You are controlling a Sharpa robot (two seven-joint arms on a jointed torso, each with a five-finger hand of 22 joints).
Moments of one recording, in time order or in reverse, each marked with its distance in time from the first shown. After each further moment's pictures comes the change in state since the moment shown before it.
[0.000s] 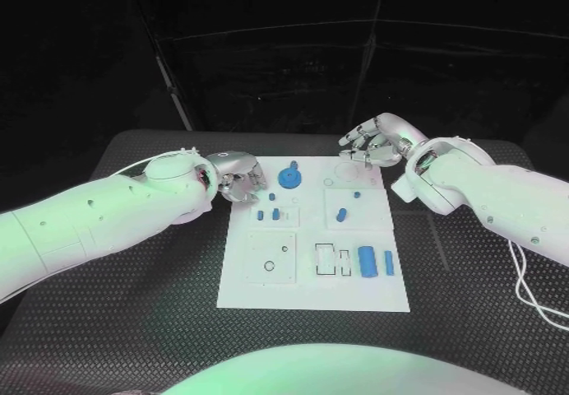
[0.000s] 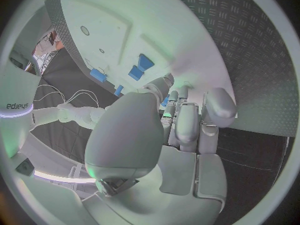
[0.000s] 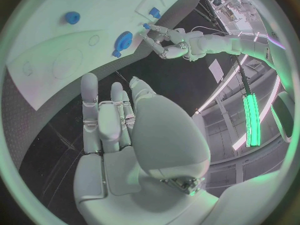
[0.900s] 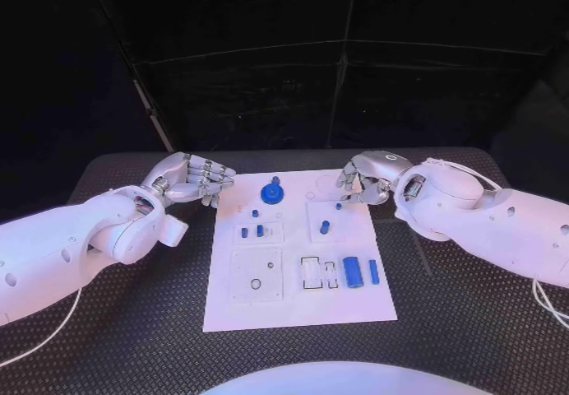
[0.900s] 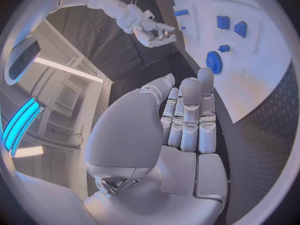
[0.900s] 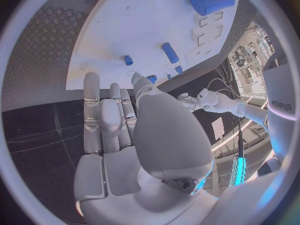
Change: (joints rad) left arm -0.029 -0.189 0.007 0.159 1.086 -0.159 0.281; left_hand -0.016 0.000 0.011 -0.009 0.000 0.068 0.018 0.031 0.003 0.063 -0.009 0.058 0.007 -0.185 0.005 -0.345 -0.484 0.070 -0.192 0.008 -0.524 -0.289; right arm -0.048 -0.132 0.000 0.212 -0.589 0.093 -0.222; right_hand -0.002 -0.054 0.033 0.002 -0.057 0.043 -0.017 -0.026 -0.002 0.050 0.003 -0.309 -0.297 0.004 0.004 -0.047 -0.044 0.000 0.012 -0.004 -0.026 -0.025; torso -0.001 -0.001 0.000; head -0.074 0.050
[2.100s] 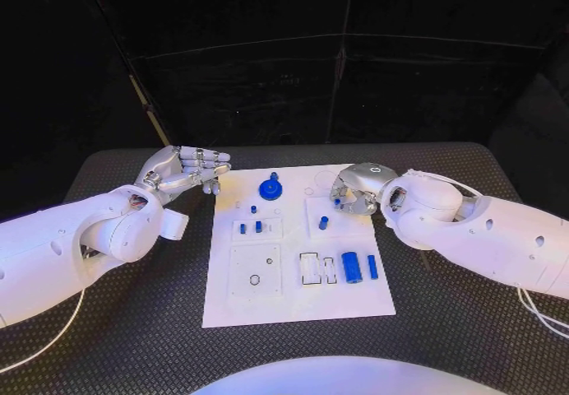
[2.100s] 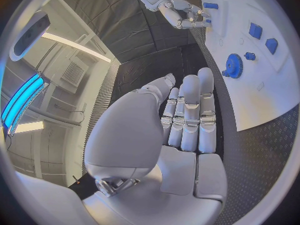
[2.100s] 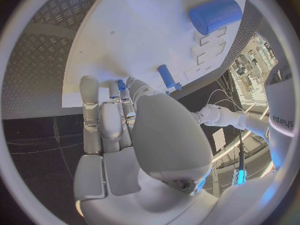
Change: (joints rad) left arm -0.007 -0.008 0.000 0.028 0.219 0.000 0.092; left_hand 0.000 0.000 -0.007 -0.007 0.000 0.000 0.007 0.000 -0.002 -0.011 0.011 0.005 -0.002 -0.037 0.005 -0.035 -0.034 -0.001 -0.027 0.005 -0.037 -0.026; right arm -0.053 0.044 0.000 0.002 -0.105 0.054 -0.066; right_hand 0.041 0.012 0.150 -0.017 -0.043 0.061 0.000 -0.032 0.000 0.070 0.005 -0.105 -0.159 0.004 0.004 0.059 0.082 0.000 0.074 0.000 0.088 0.133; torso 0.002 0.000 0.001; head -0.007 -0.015
